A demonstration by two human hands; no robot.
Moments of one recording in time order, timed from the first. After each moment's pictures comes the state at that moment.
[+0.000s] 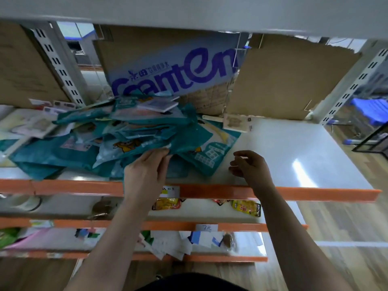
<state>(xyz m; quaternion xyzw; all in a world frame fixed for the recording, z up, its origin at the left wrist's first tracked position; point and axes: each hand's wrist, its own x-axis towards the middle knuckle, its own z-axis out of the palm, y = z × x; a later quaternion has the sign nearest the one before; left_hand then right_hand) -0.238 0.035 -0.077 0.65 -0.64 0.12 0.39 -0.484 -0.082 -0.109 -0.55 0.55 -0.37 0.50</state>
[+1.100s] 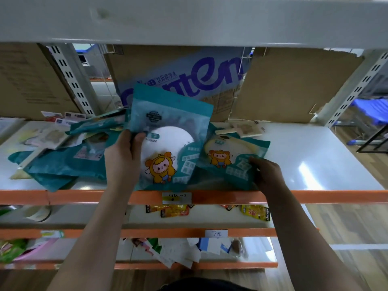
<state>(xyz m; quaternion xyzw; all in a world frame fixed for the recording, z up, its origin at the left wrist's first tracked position) -0.171 0.019 -0.049 0.69 -0.53 0.06 0.49 -0.475 -0.095 -0.107 -0.27 0.58 -0.44 0.63</state>
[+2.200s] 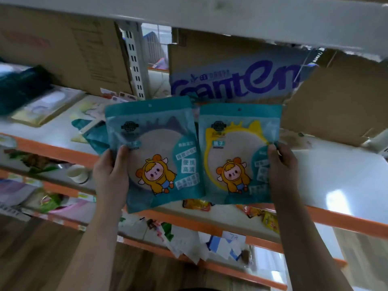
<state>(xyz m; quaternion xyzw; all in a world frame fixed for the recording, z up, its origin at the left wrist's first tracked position) -0.115 0.131 -0.074 0.71 -0.26 -0.08 0.65 -0.389 -0.041 -0.058 -0.57 0.47 -0.52 0.44</state>
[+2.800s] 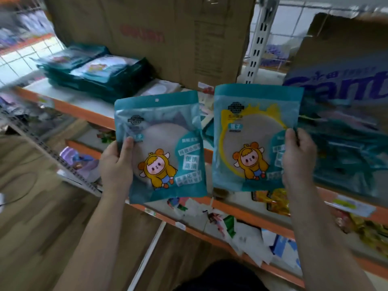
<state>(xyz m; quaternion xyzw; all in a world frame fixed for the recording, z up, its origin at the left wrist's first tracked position) 0.148 0.292 -0.069 0.74 -0.20 -0.04 0.63 -0.098 0.069 -0.064 -0.60 0.47 -0.49 0.41</state>
